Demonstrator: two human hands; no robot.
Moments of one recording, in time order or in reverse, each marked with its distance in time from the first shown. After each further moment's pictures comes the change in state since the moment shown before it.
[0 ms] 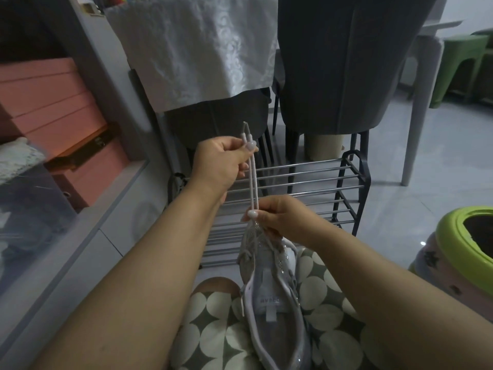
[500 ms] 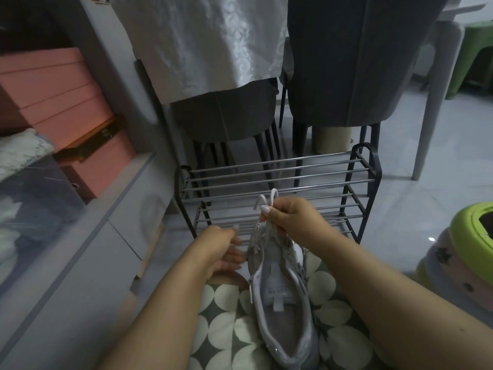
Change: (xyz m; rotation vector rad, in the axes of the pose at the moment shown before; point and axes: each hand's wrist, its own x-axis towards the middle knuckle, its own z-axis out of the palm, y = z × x) left_hand -0.071 -0.090 -0.023 0.113 -0.110 -0.822; right_hand -0.003 0.018 0.014 0.047 0.168 0.059
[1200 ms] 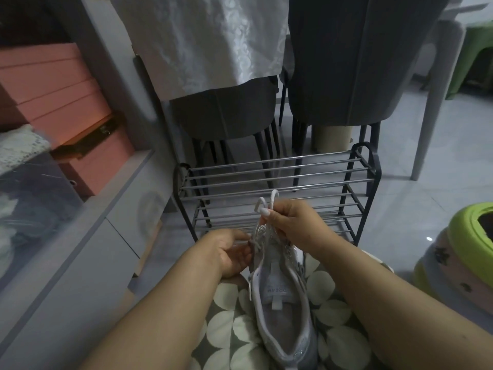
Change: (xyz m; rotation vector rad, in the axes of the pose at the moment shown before) left_hand 0.026 -0.003 0.017 -0.515 -0.123 -0.327; right_hand -0.005 0.003 0.002 0.017 0.012 -0.004
